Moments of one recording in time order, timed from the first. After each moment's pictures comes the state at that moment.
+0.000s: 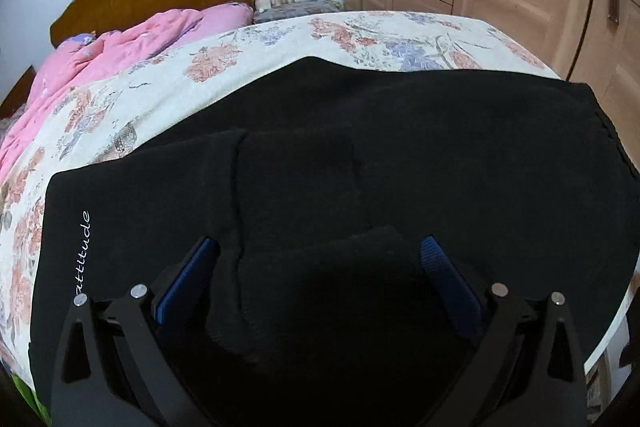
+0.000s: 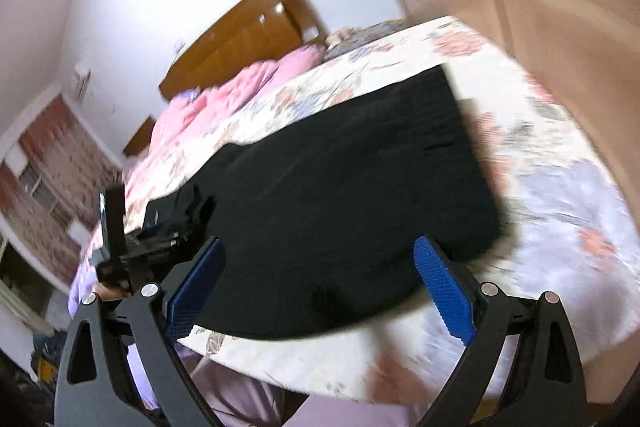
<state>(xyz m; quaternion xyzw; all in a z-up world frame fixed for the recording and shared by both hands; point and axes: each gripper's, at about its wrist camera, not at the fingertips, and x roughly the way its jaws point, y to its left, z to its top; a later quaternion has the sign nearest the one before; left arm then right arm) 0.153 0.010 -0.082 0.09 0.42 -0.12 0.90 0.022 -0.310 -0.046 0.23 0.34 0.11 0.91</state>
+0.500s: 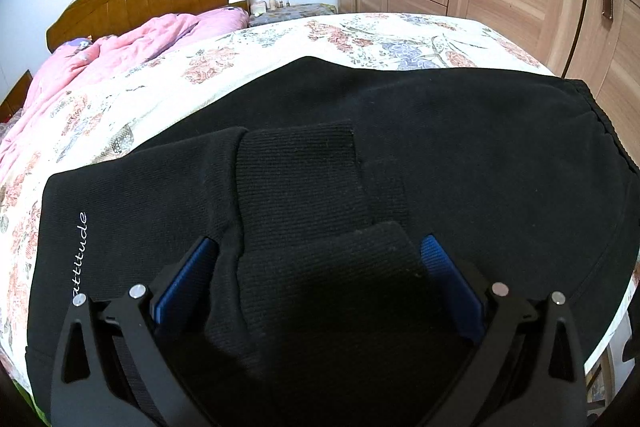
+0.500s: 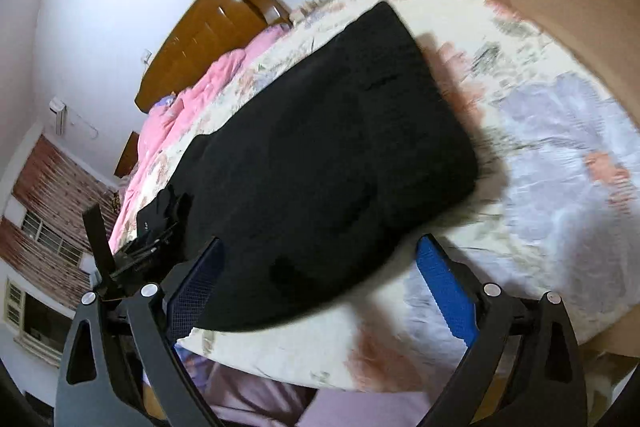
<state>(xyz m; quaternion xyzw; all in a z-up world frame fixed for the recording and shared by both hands) 0.150 0.016 -0.084 0.09 0.41 -0.13 0.90 0.048 -0.311 -0.081 0.30 0.41 0.09 0.86</state>
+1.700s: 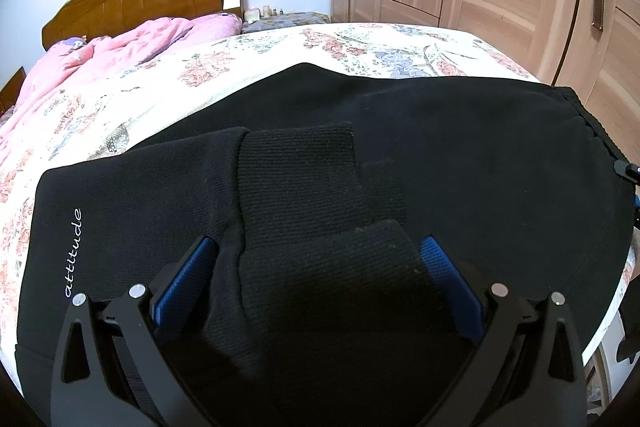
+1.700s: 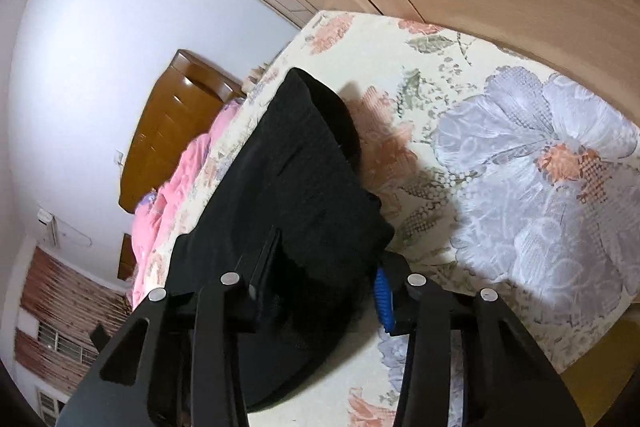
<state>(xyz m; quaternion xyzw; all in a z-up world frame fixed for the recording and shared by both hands) 0.146 0.019 -0.084 0.07 0.39 -0.15 0.90 0.047 -0.344 -0.095 0.42 0.33 -0.03 0.85</state>
